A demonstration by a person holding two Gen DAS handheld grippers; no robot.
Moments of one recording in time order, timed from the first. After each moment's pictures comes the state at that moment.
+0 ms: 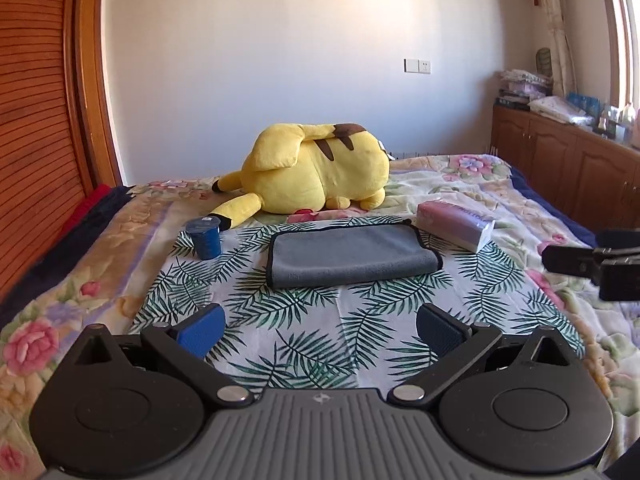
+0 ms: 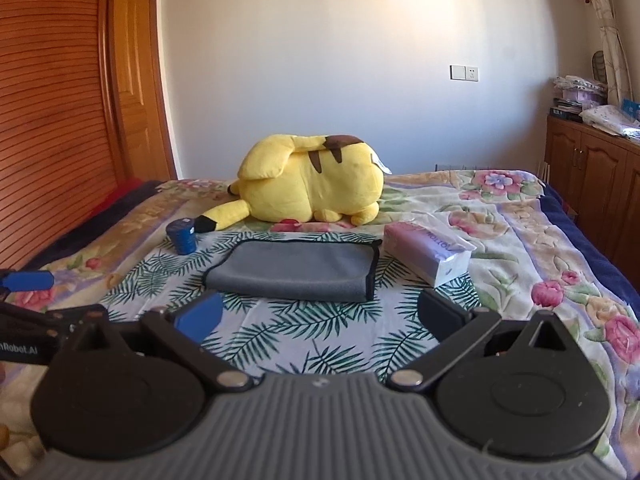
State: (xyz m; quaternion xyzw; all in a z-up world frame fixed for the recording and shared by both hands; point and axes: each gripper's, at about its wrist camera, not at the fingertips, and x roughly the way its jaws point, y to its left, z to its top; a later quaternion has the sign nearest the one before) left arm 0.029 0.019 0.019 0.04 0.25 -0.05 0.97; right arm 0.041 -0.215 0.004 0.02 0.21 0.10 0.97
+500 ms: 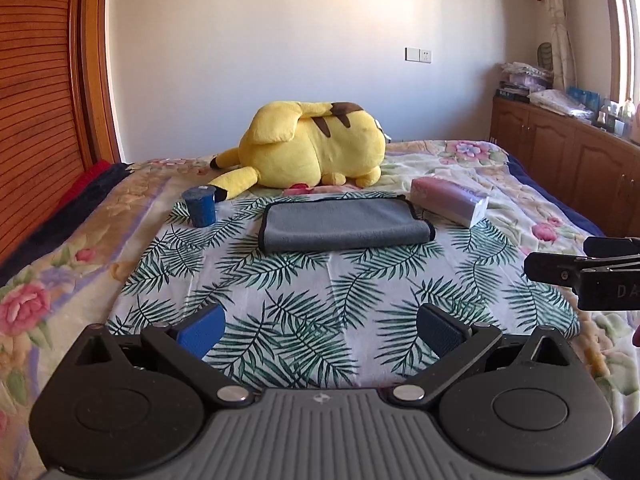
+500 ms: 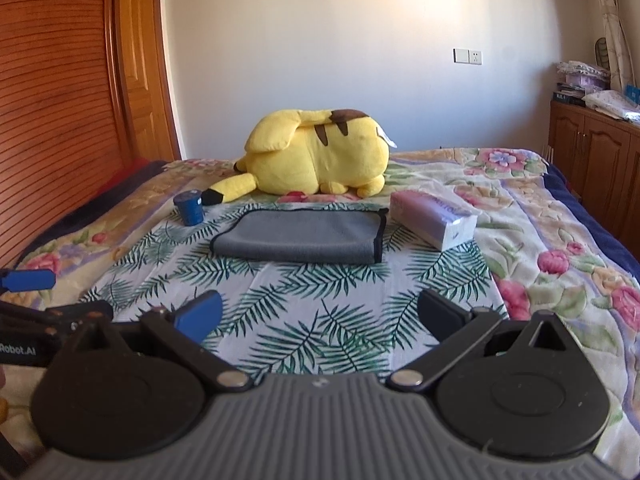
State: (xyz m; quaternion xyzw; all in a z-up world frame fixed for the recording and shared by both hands) left arm 0.008 0.013 -0.018 0.03 0.26 -0.05 0.96; right arm 0.021 -0.210 -0.029 0.03 0.23 0.10 0.97
